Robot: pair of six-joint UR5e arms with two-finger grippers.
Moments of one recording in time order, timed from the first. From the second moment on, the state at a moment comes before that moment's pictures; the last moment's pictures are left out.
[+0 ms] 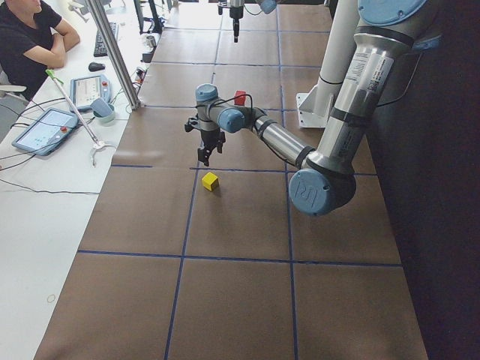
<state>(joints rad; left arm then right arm) -0.89 -1.89 -1.72 -1.57 -2.07 -0.28 0.91 -1.41 1.99 -1.48 2.18 0.82</state>
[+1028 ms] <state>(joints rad) -0.94 -1.87 -1.56 -1.76 -2.11 -0.28 0.88 -1.38 1.98 -1.48 2.16 0.83</state>
